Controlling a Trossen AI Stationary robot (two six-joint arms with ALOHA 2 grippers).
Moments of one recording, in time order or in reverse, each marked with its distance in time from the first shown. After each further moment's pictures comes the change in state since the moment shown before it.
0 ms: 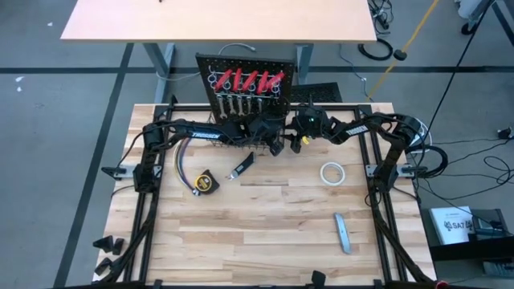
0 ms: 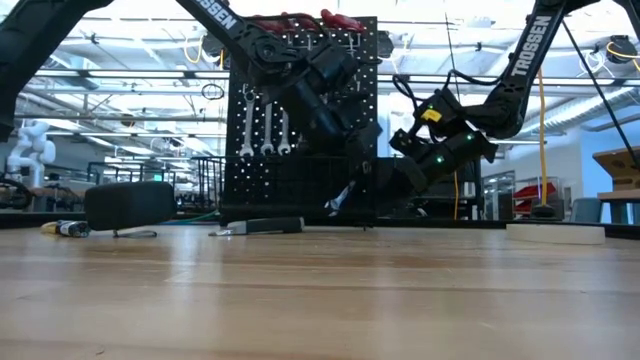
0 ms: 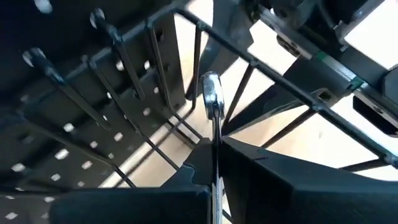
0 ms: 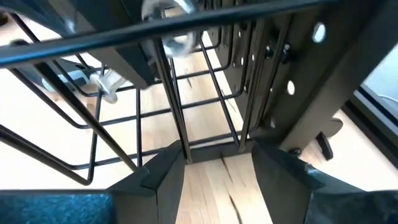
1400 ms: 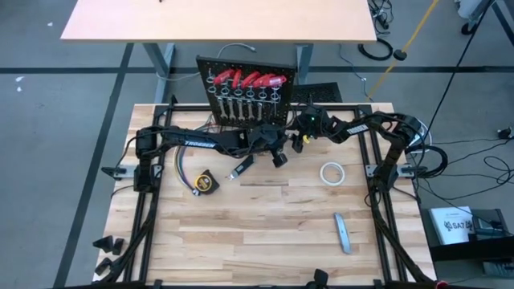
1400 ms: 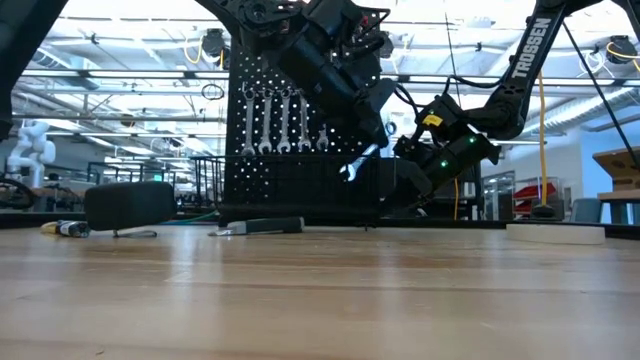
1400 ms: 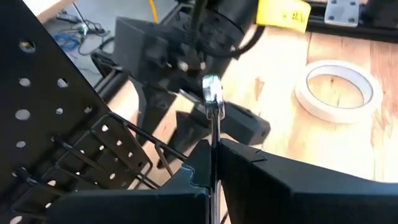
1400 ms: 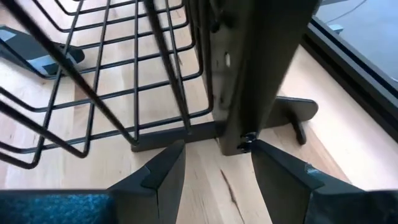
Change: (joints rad) left arm -0.128 -0.079 -0.004 0.073 -0.032 0.165; right arm -0.025 0.002 -0.004 -0.050 -0.006 0.001
